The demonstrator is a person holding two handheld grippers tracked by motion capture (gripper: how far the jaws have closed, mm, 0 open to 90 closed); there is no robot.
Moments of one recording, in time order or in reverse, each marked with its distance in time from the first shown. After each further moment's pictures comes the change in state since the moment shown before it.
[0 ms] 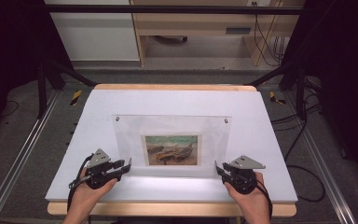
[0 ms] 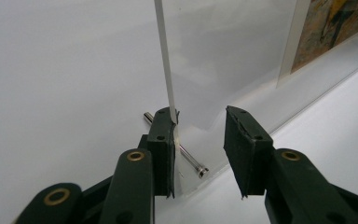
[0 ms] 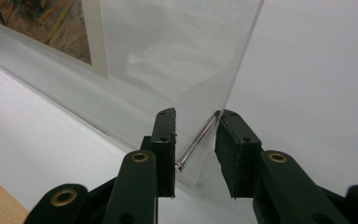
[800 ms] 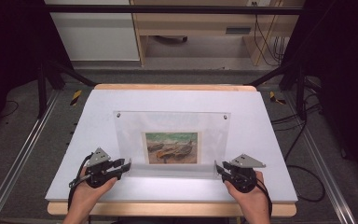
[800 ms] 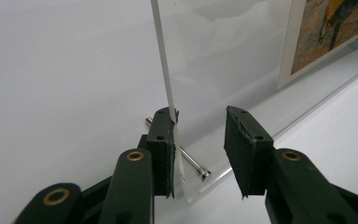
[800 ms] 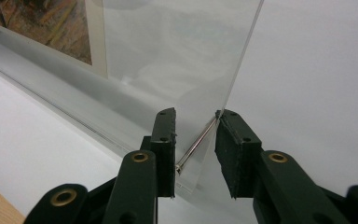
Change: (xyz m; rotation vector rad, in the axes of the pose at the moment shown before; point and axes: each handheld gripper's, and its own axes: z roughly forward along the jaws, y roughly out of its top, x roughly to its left) left arm 0.002 0.002 0.001 -0.011 0.001 -0.010; right arm -0.001 0.002 0.001 -0.007 0.001 0.014
